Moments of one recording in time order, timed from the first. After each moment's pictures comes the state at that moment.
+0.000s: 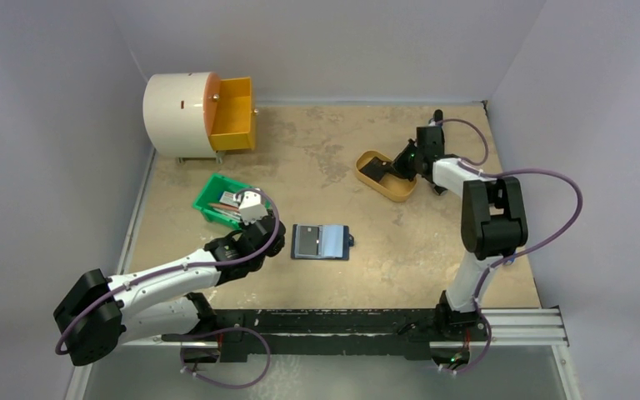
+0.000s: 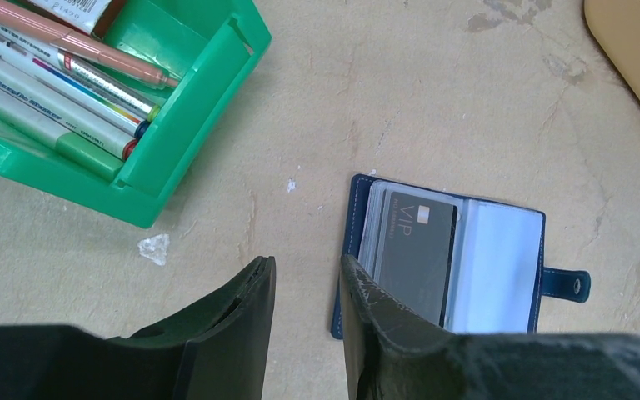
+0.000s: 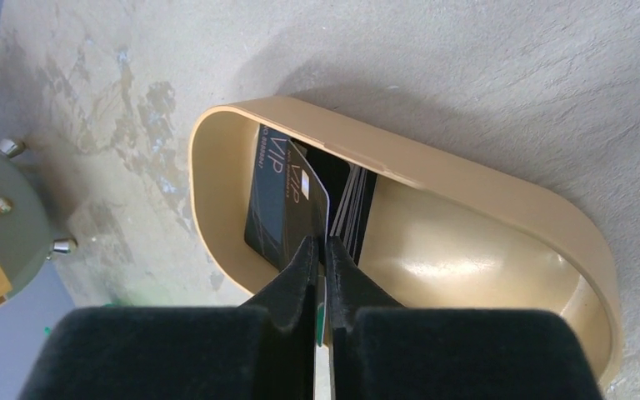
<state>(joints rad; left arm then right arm) -0.90 1.07 0.53 -0.25 -0.65 -0.92 0.11 1.85 1.15 -0.13 -0.17 0.83</state>
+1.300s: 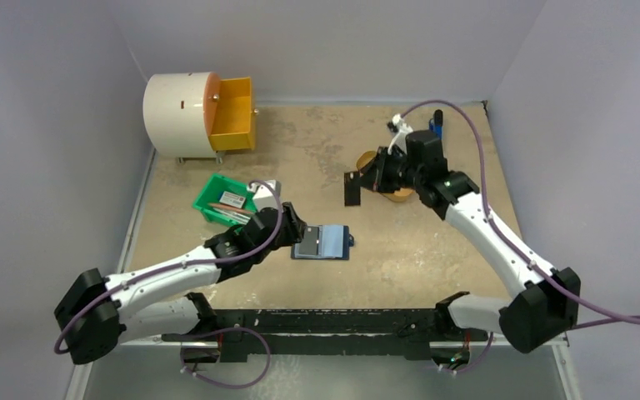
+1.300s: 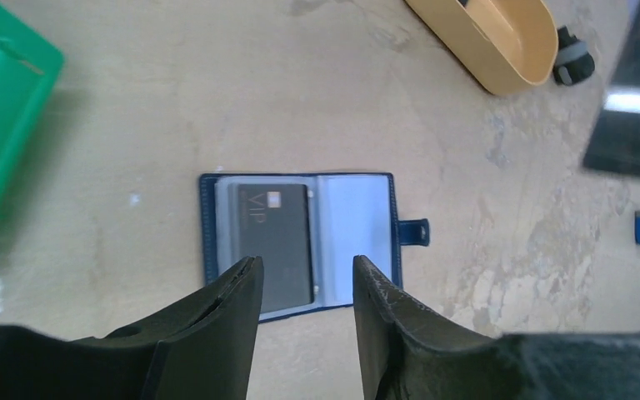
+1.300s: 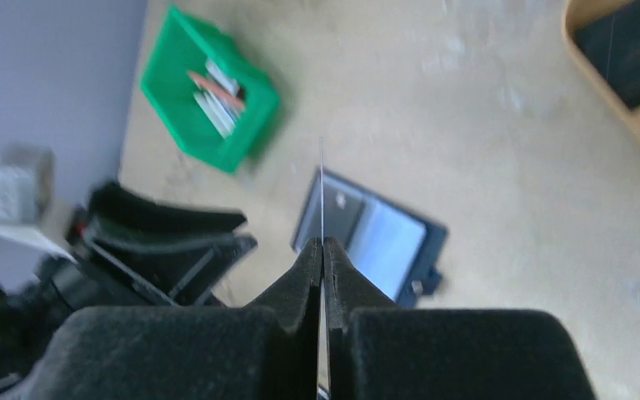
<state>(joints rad) -0.91 1.02 0.56 -0.12 -0.44 -0.84 0.40 1.30 1.17 -0.43 -0.30 0.55</state>
